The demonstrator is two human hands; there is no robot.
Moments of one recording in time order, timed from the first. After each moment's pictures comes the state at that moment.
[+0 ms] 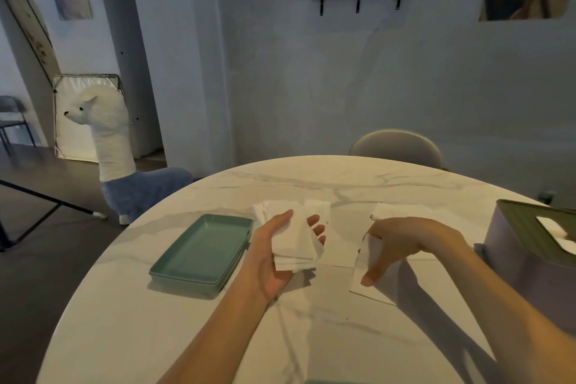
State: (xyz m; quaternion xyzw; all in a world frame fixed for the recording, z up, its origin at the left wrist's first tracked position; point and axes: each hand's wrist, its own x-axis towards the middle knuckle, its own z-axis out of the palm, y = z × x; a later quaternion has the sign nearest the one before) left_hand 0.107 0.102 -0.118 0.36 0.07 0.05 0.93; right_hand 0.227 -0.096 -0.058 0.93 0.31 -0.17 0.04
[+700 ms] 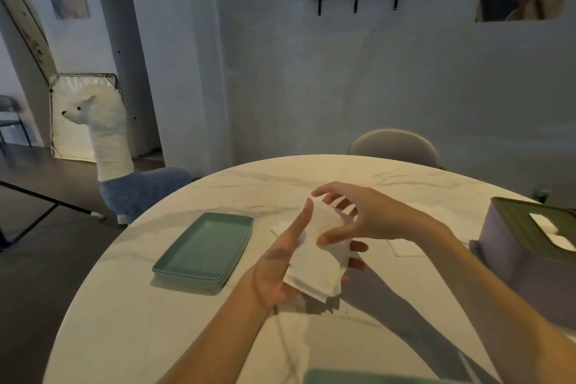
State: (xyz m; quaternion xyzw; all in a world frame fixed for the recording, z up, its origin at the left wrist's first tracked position) left_hand 0.103 0.089 -0.114 0.46 -0.06 -0.16 0.87; right_hand 0.199 -0.067 -0.041 0.84 0.45 -0.06 -0.28
